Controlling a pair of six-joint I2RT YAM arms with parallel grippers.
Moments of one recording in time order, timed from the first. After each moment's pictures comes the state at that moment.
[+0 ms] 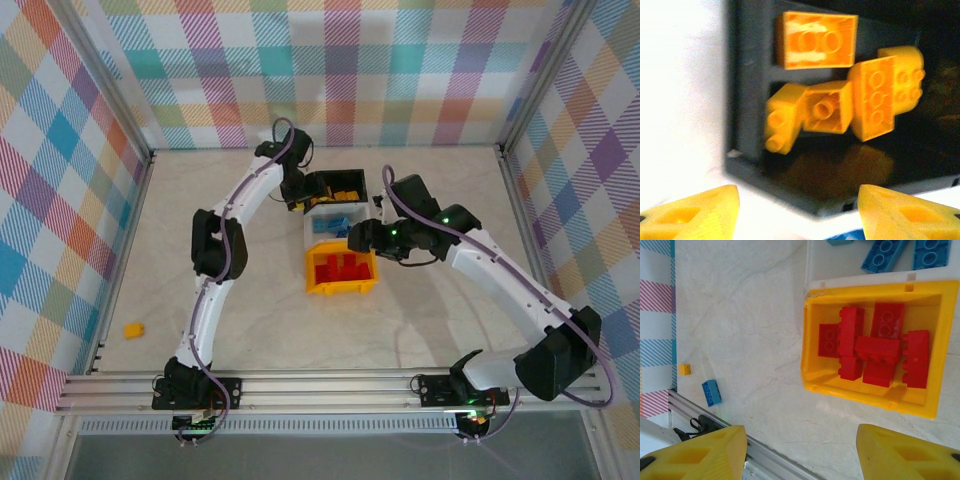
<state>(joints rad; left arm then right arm) -0.41 2.41 2.35 -1.17 0.21 -0.63 0.58 1.34 1.28 -0.88 -0.35 0.64</state>
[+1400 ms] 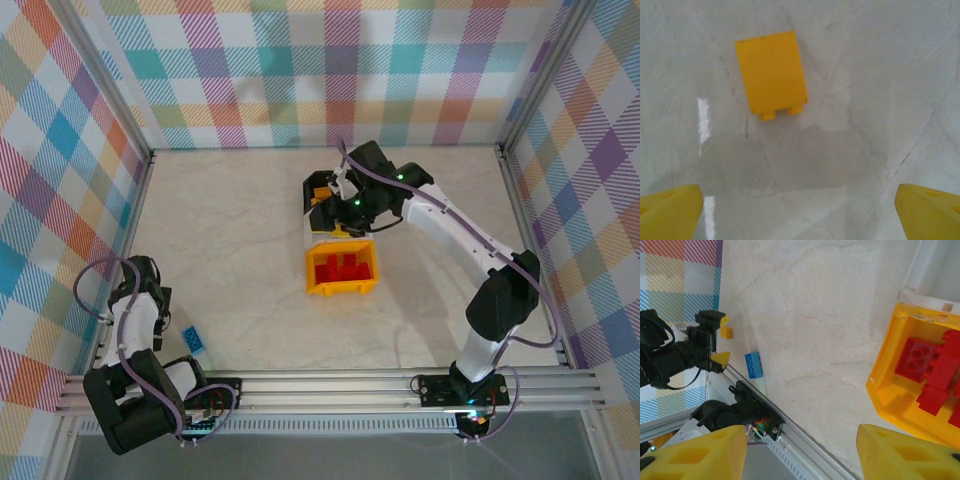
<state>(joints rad) 0.46 1.06 0.54 -0.74 -0.28 -1.11 0.63 1.74 1.72 -1.02 -0.58 0.51</state>
